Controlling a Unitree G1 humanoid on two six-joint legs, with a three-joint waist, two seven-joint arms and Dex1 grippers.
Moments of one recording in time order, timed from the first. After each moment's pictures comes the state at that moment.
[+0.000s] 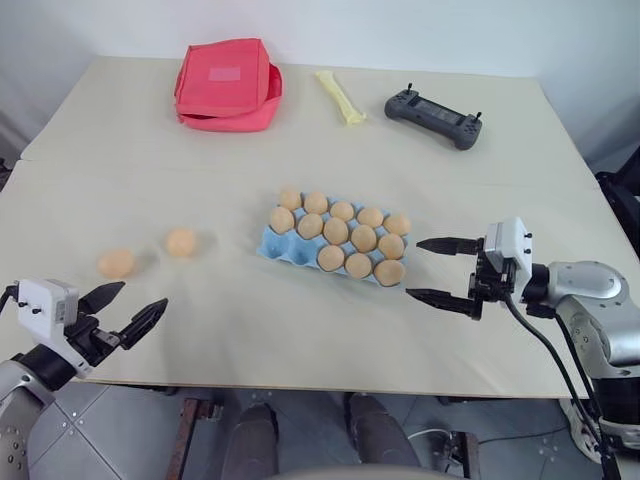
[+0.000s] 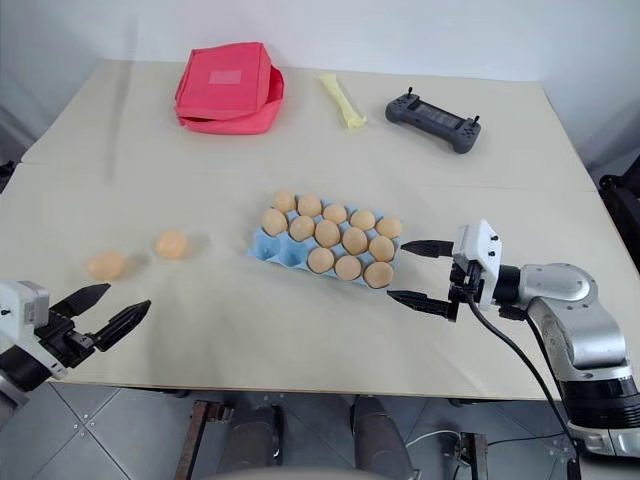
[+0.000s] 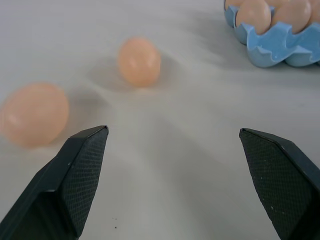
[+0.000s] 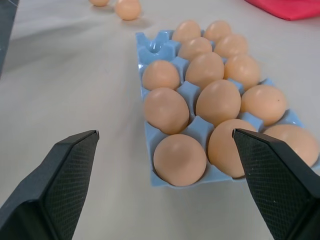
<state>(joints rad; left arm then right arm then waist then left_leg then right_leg) 0.27 0.57 0.70 -0.47 -0.56 0.63 -0.66 -0.28 -0.77 -0.08 -0.13 0.51 0.29 1.17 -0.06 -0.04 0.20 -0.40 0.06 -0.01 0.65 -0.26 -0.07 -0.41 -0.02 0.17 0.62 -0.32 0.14</state>
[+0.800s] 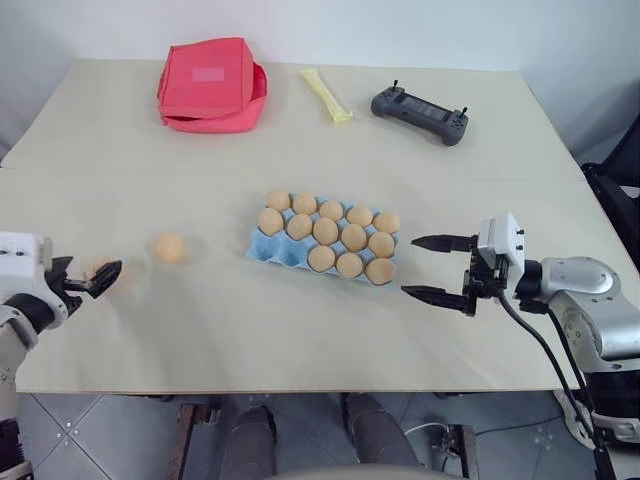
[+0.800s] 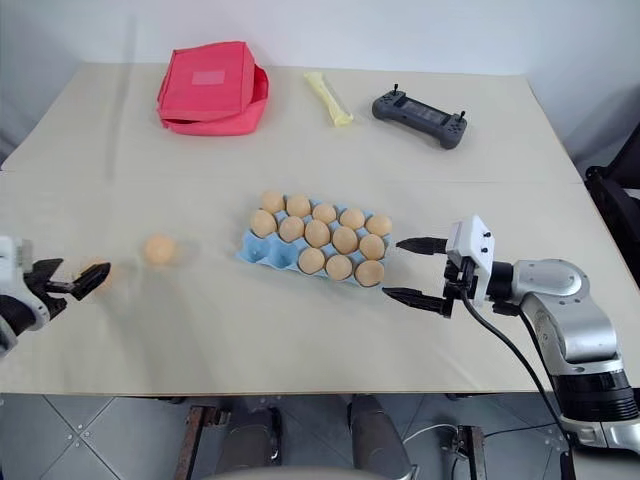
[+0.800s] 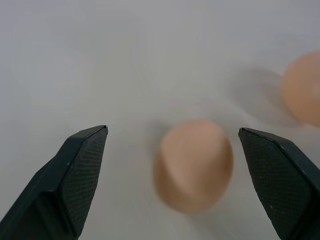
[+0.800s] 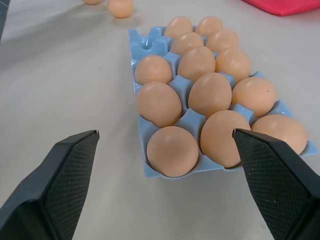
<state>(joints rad) -0.05 0.78 0.54 -0.02 -0.41 0.70 -0.47 -0.30 -0.76 -0.06 -0.11 0.49 0.30 1.16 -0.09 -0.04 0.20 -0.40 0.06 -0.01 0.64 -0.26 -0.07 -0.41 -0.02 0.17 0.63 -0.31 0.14</state>
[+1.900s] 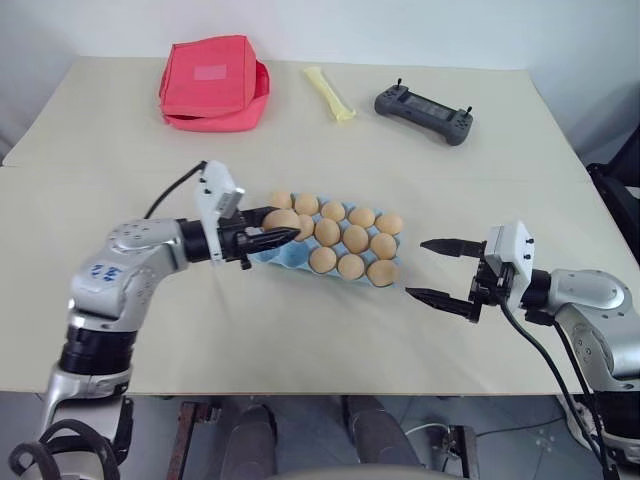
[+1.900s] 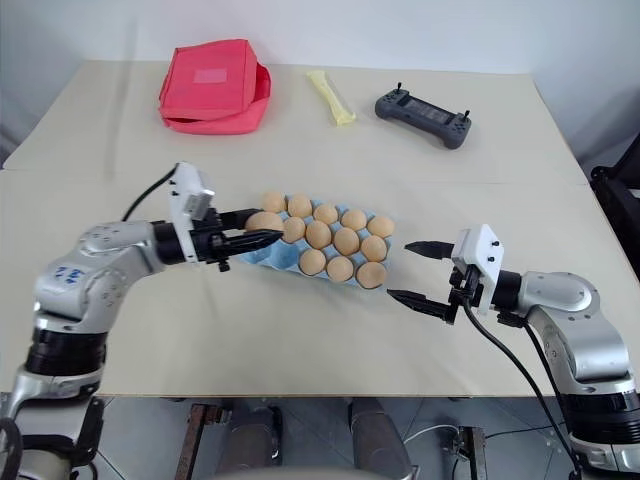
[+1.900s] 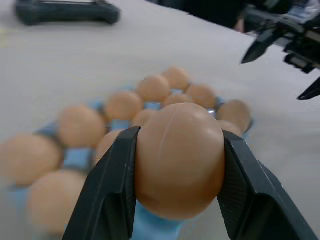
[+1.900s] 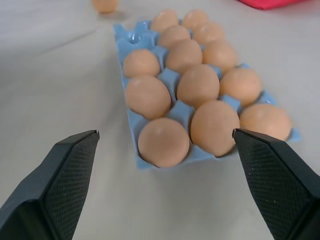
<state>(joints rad) -0.58 0.60 -0.04 -0.10 -0.52 0.65 -0.84 -0.18 -0.76 -0.13 -0.22 0.50 0.31 1.07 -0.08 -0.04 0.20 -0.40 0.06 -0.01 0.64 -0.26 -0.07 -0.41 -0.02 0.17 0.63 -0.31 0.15</state>
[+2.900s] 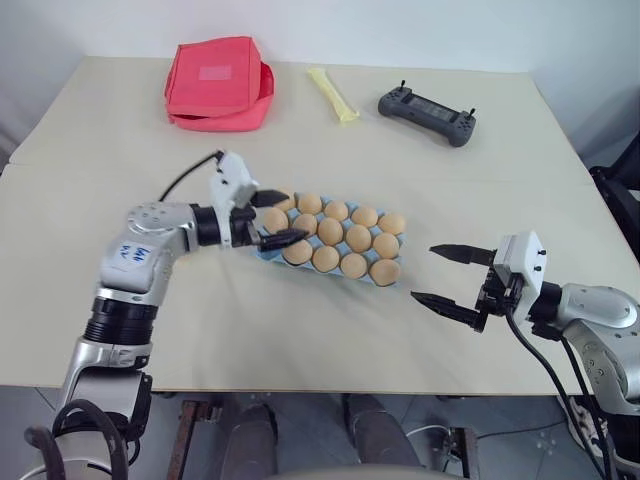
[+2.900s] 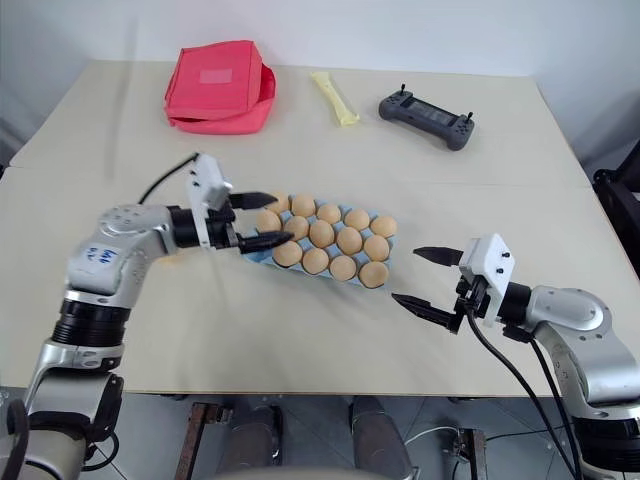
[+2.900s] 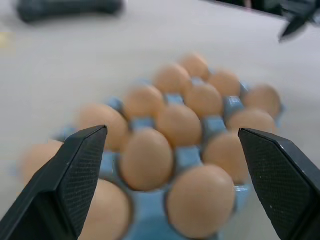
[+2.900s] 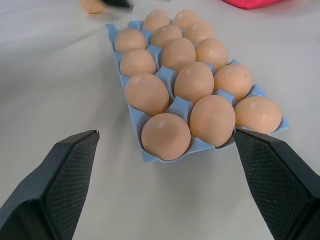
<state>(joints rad) -0.67 0.59 0.00 0.01 -0.39 0.59 -0.89 -0.09 -0.76 -0.17 -0.32 0.52 0.33 1.01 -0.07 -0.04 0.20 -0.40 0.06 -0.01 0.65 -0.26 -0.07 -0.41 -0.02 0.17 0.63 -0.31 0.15</state>
